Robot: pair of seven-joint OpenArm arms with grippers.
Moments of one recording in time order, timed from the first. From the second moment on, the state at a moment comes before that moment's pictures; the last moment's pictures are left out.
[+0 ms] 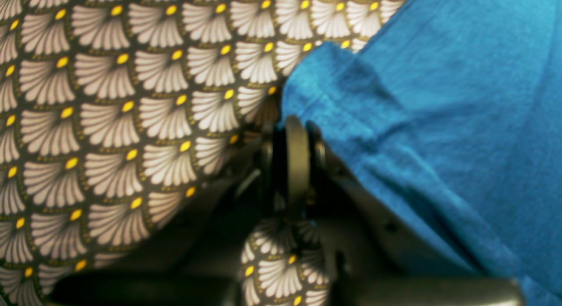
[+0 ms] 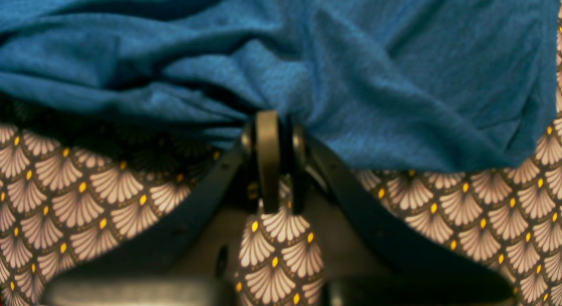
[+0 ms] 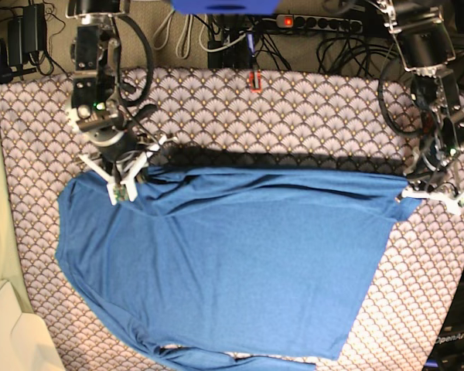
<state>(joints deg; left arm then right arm) -3.8 -16.9 -21.2 77.6 -30.3 7.1 39.3 -9.3 1.0 4.6 101.5 -0.5 16.6 -43.8</state>
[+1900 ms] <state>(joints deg) -35.4 -17.3 -1.7 44.6 -29.8 7.3 25.5 18.2 5.8 4.2 71.5 -0.4 16.6 -42.9</state>
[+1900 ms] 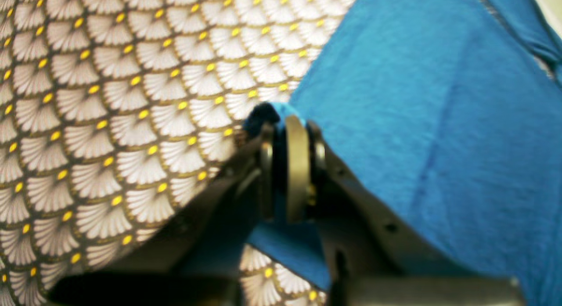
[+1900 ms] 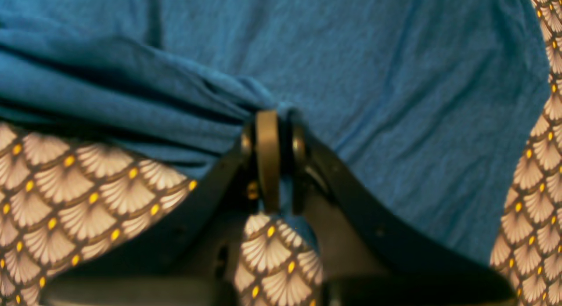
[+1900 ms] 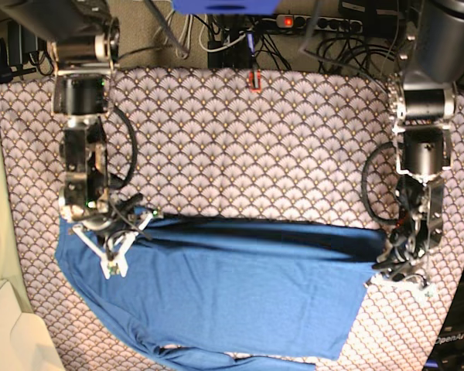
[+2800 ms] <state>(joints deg) -35.7 -16.8 -2.2 44.3 -30.1 7.3 23.1 23.2 6.4 0.8 63.0 -0.7 16.6 -36.3</state>
